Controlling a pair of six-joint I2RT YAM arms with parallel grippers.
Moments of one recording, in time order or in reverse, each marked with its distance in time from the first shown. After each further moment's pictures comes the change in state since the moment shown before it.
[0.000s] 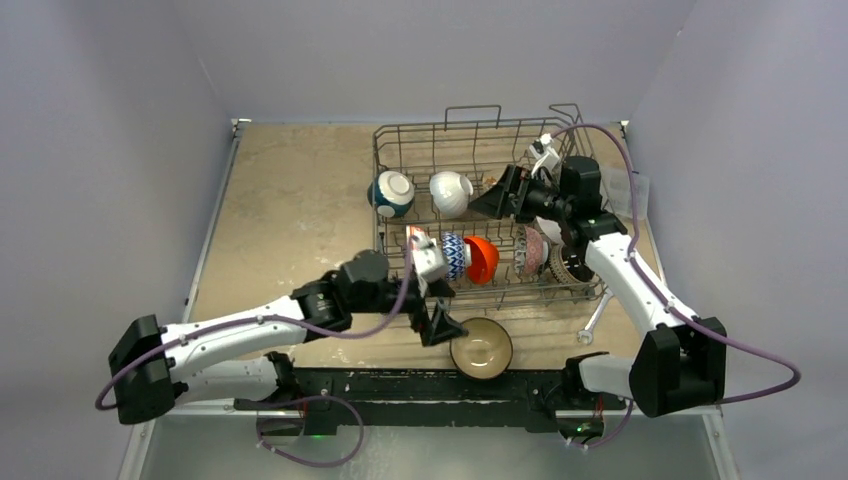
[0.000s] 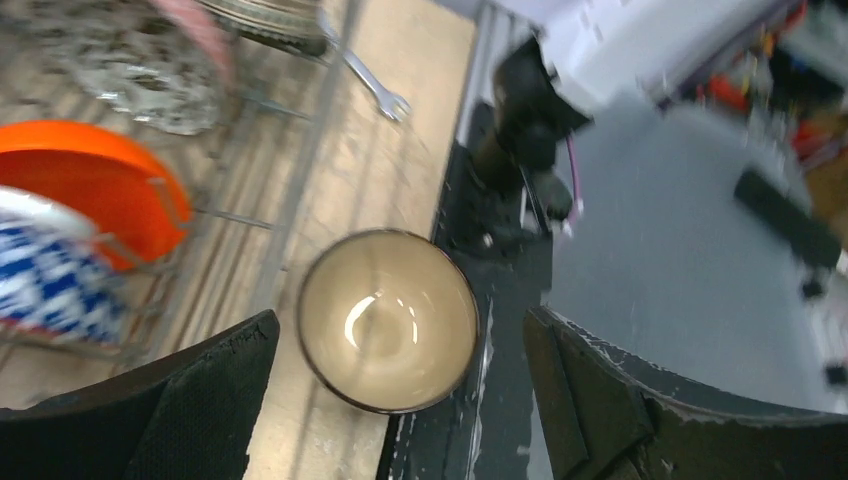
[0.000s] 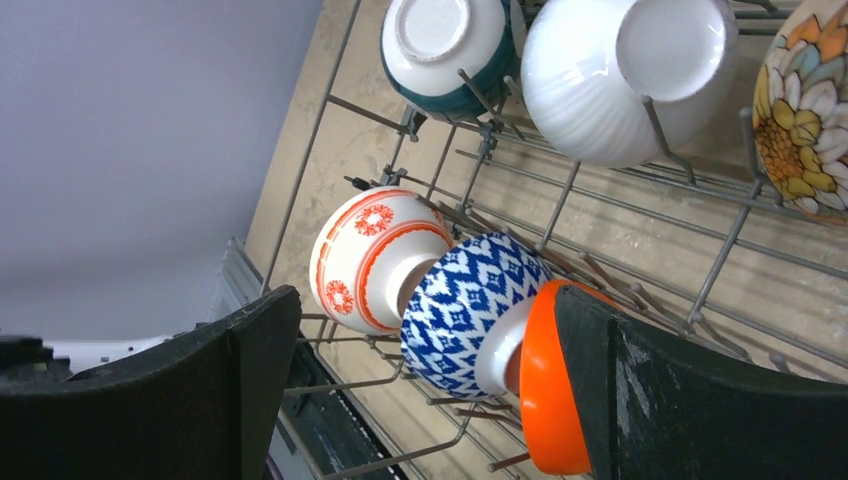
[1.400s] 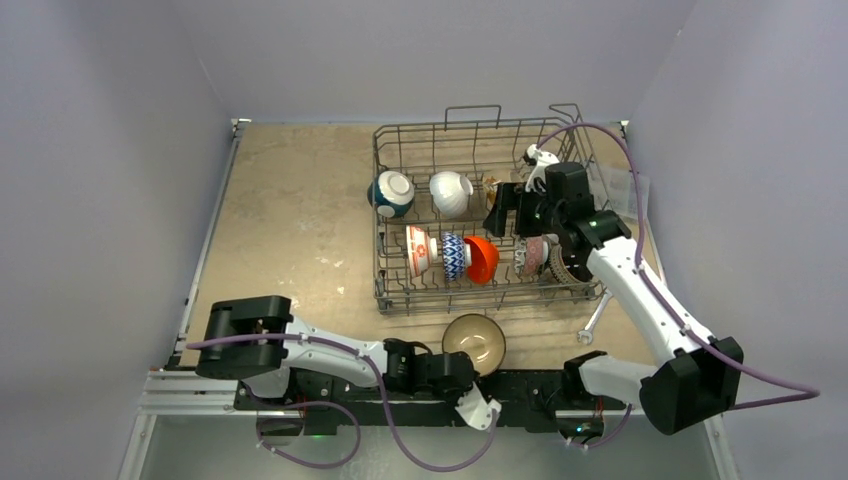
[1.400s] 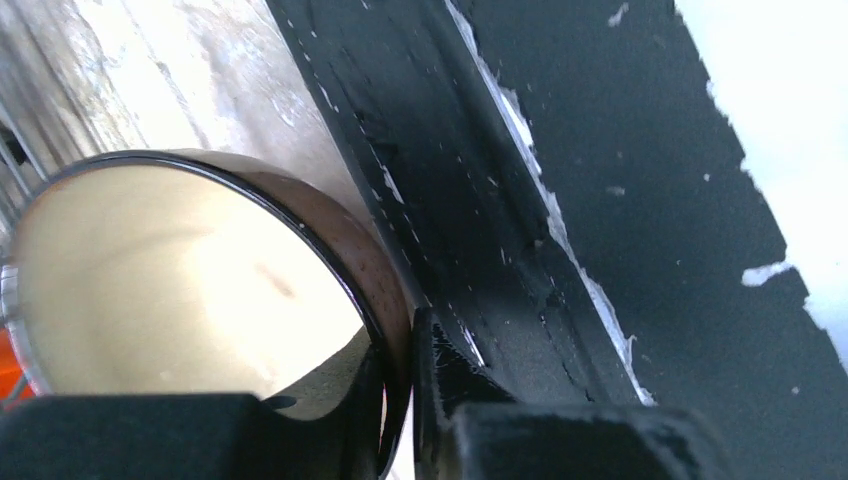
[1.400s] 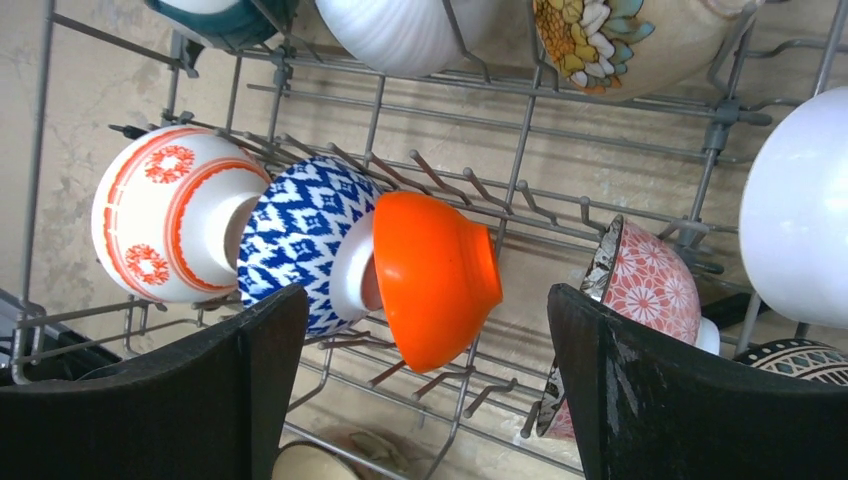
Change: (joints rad) left arm -0.561 0.536 0.090 -0.146 -0.493 1.001; right arm 0.118 -0.060 0.101 -0.434 0.468 -0.249
